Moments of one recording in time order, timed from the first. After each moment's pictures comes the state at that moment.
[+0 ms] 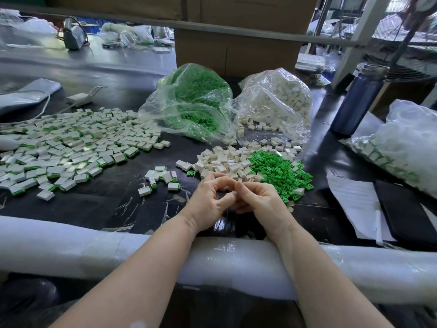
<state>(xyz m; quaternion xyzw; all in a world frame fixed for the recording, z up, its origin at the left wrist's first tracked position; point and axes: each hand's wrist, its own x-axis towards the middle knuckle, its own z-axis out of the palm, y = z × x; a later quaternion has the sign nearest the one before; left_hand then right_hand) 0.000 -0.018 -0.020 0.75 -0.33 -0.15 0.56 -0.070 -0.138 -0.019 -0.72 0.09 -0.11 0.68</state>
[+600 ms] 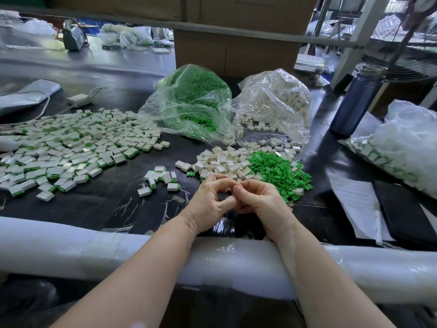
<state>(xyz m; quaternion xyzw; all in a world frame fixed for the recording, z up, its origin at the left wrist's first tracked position) -0.002 -0.018 -0.018 0.75 -0.35 -0.15 0.54 -0.071 -0.142 -0.020 -0.66 0.11 -0.08 0.74</state>
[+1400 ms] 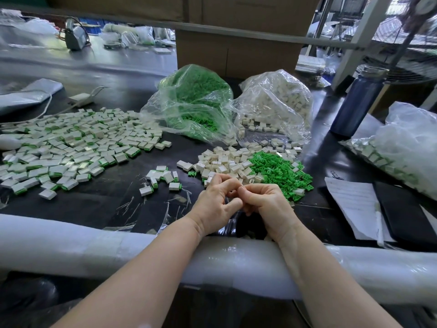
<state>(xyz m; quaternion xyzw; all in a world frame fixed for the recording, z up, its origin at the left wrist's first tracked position) -0.009 -0.022 -0.018 0.79 -0.36 -0.13 0.47 -0.073 -0.141 -0.017 -0.66 0.13 -0.10 0.73</state>
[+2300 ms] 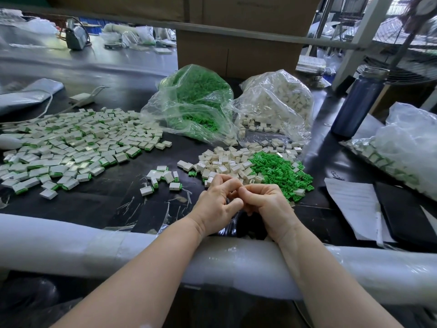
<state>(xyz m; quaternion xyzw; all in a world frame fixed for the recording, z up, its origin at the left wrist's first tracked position) -0.004 -0.025 -0.027 0.79 -0.37 -0.12 0.47 -0.073 -0.141 -0.018 -0.65 0.12 -0.09 0.74</state>
